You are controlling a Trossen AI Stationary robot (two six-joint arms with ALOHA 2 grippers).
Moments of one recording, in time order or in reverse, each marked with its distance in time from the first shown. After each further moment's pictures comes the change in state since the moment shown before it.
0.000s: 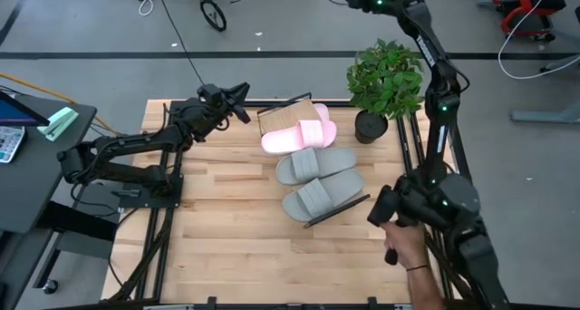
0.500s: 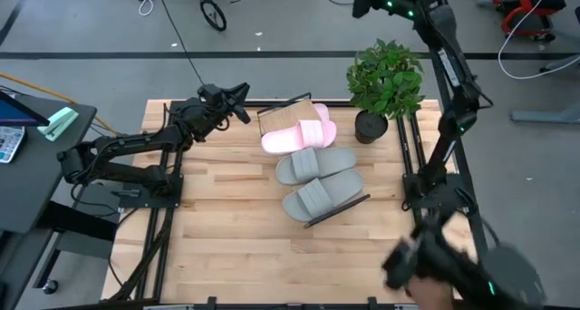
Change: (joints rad) left arm 0.004 0.000 0.000 -0.012 0.001 0.013; right arm 0.148 -0.276 0.000 -0.132 0.230 -0.359
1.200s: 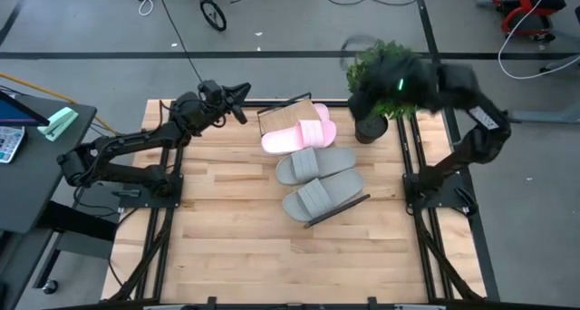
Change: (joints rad) left arm 0.088 0.000 0.000 -0.003 0.210 0.018; right arm 0.872 -0.301 -0.088 -0.794 0.823 0.229
